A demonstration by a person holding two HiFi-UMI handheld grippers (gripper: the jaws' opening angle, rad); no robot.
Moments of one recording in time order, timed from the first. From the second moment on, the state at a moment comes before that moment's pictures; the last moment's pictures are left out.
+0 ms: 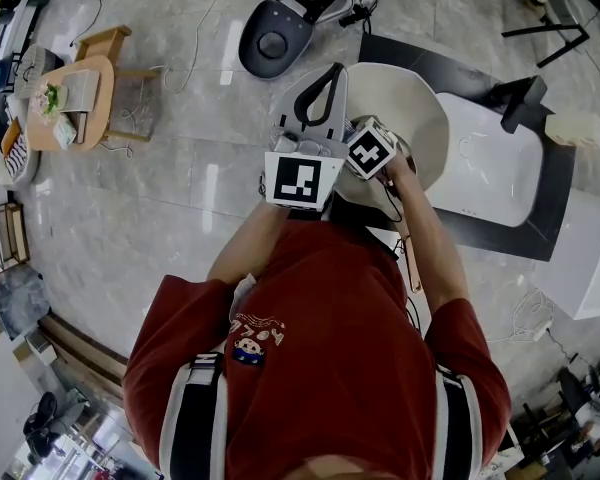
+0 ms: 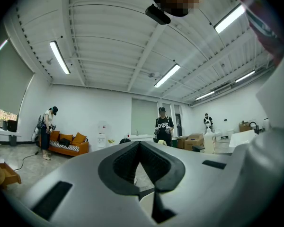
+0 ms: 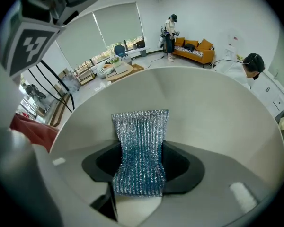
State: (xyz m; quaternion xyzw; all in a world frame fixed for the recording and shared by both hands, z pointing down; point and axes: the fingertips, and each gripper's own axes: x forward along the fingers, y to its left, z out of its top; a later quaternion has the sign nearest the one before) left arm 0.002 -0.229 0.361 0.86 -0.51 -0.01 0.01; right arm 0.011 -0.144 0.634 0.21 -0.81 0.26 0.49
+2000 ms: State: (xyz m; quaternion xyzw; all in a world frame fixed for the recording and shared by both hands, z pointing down) left arm 0.018 -0.232 0.368 0.87 -0.49 -0.01 0.03; right arm 0.144 -0.163 0.636 0.40 -0.66 0.34 0.54
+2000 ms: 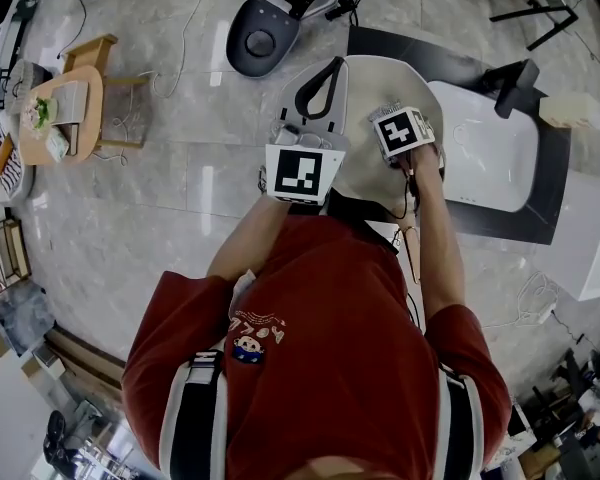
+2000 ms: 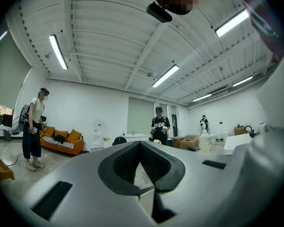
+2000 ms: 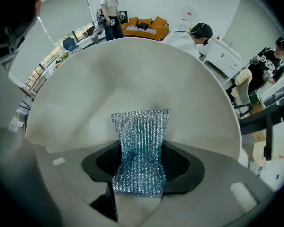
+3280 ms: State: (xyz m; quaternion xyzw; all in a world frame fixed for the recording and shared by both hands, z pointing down) left arm -0.025 -0.240 0.381 0.84 -0.54 0.00 0.01; right arm 0.107 -0.259 0.592 0.52 -0.72 0.42 0.16
